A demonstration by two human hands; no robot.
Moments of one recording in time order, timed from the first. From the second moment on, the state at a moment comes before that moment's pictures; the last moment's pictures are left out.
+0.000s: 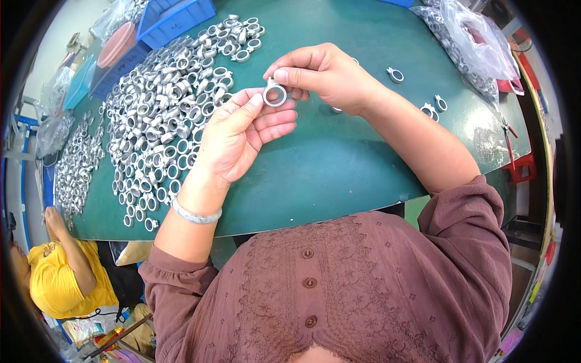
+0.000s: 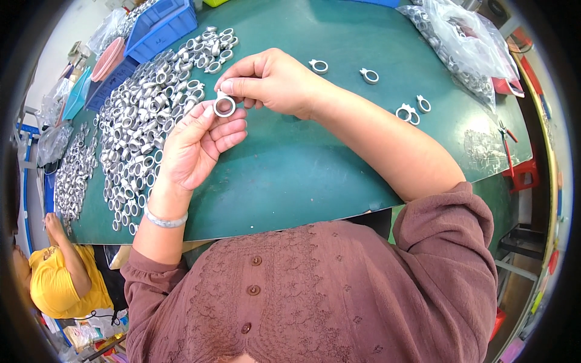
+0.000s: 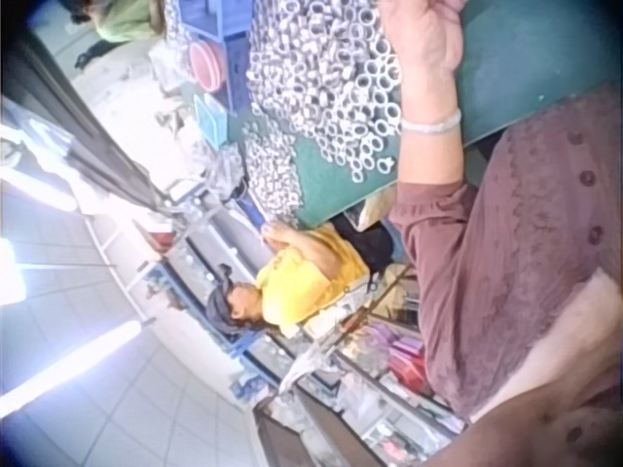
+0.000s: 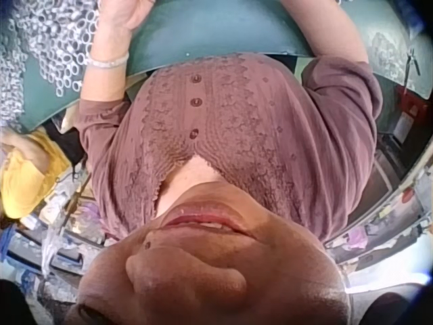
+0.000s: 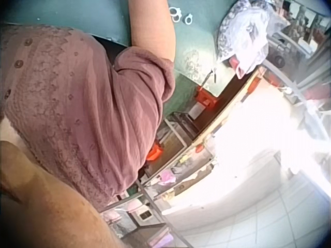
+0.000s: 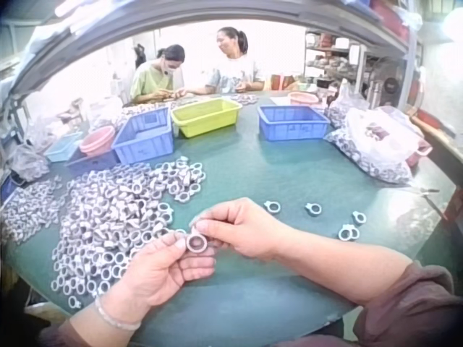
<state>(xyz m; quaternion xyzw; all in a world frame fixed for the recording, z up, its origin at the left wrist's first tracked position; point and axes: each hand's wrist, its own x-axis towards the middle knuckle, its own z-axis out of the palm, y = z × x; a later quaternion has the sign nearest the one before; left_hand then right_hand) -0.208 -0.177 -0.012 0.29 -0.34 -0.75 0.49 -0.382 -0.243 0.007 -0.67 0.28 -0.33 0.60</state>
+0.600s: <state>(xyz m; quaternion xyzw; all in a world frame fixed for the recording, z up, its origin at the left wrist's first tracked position) -0.209 -0.177 -0.013 0.27 -0.32 -0.76 0.49 -0.385 -0.242 0.009 -0.70 0.29 -0.33 0.56</state>
